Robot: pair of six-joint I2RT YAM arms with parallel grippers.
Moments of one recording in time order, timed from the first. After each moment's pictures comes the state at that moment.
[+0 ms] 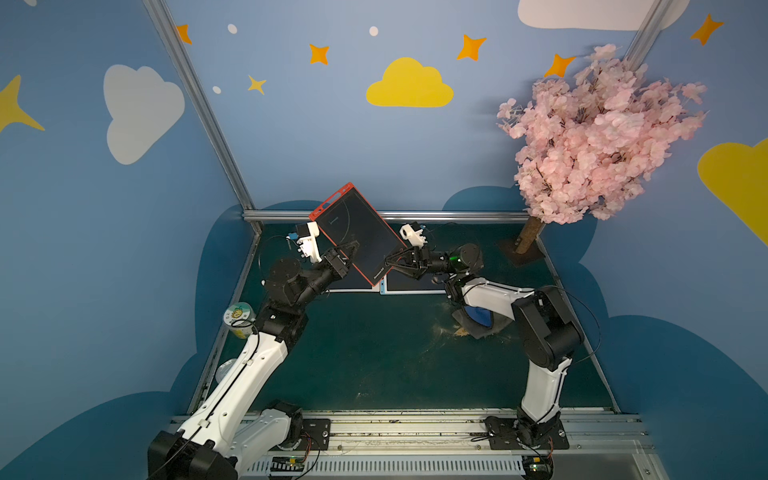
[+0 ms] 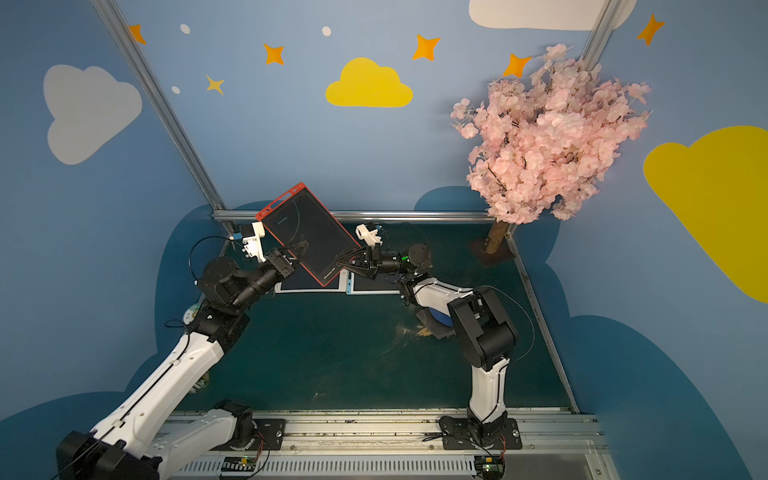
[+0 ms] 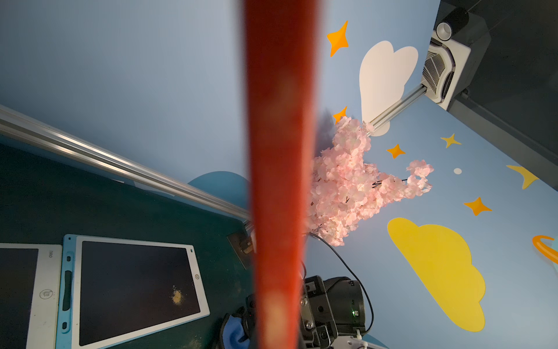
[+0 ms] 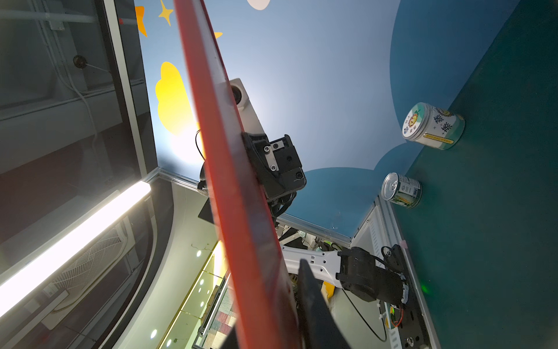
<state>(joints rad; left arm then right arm) -0.27 1.03 0.85 0.25 0.40 -0.92 0.58 1.92 1.19 1.28 -1.16 1.80</state>
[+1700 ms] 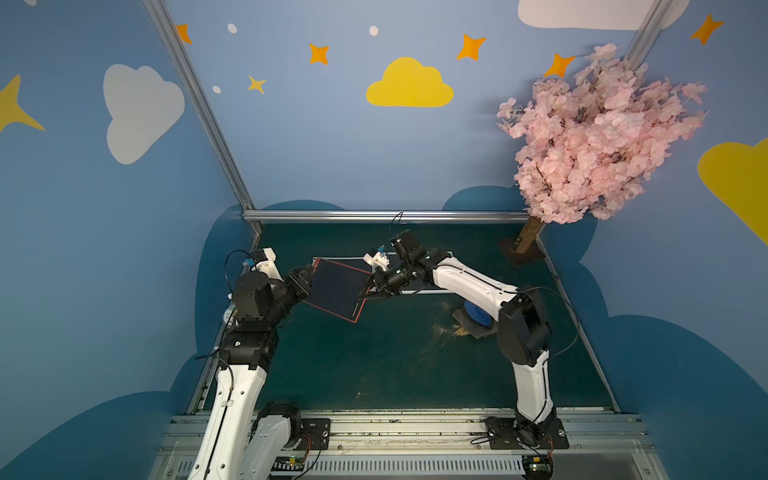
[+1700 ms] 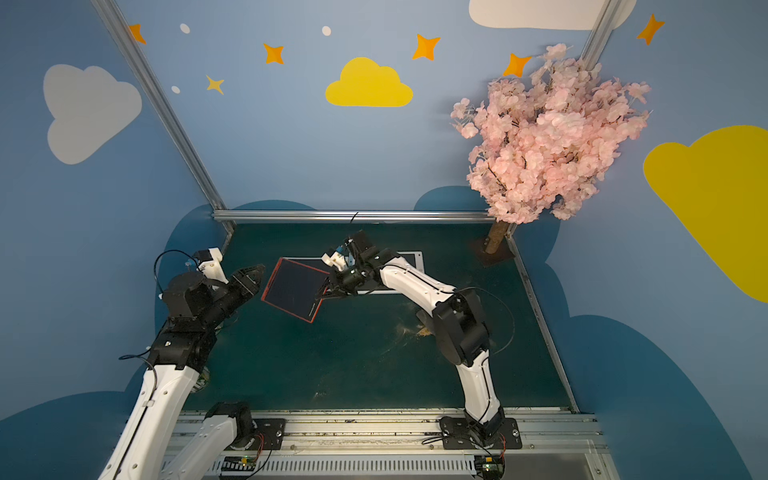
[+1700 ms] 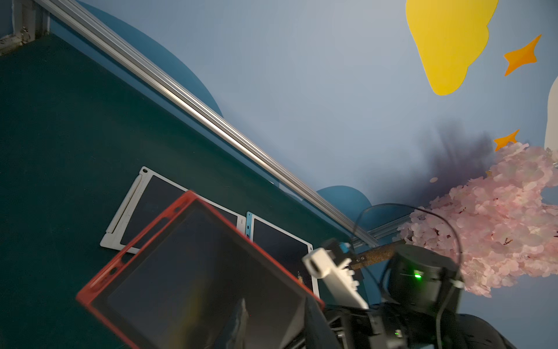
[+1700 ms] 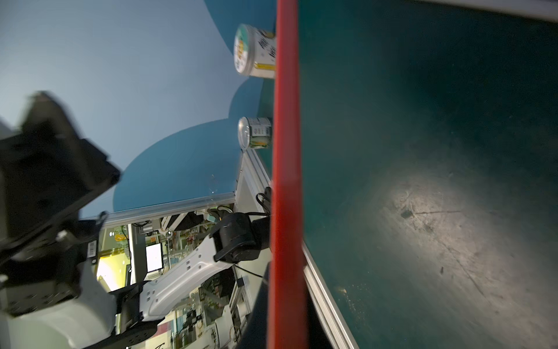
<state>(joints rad) 0.02 0.81 0.83 -0.32 0.31 -0.71 0.80 2.13 1.80 -0.58 -0.91 0.63</state>
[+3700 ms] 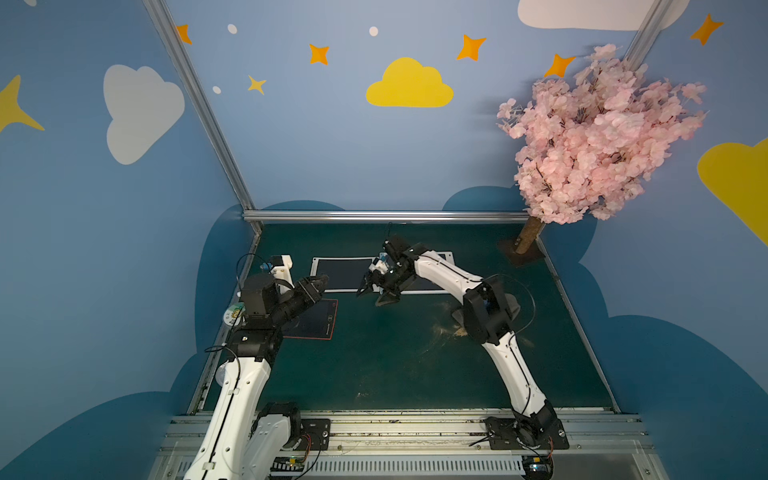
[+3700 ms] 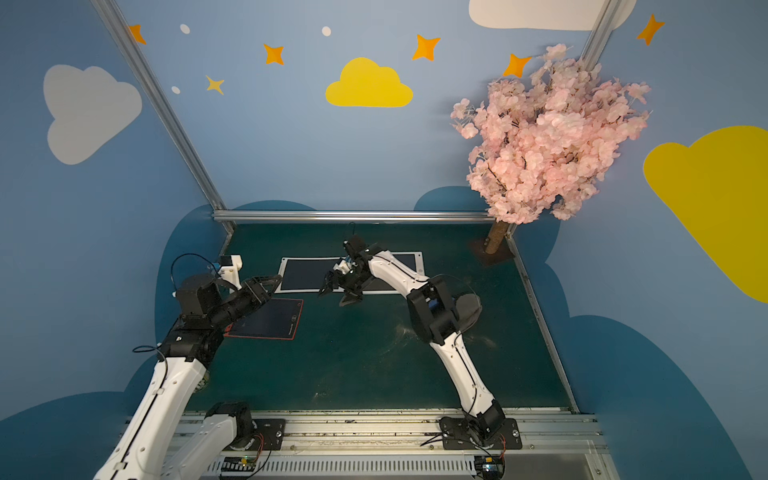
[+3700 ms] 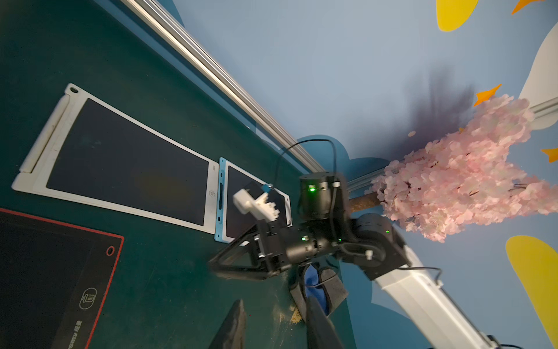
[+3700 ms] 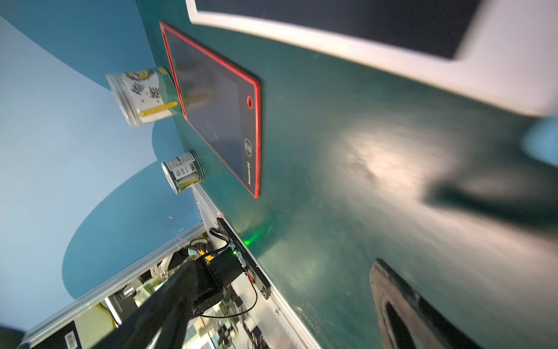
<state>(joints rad) -0.02 0.90 0.76 -0.27 0.53 -0.77 0.65 2.36 2.06 -0.91 -0.78 0.59</state>
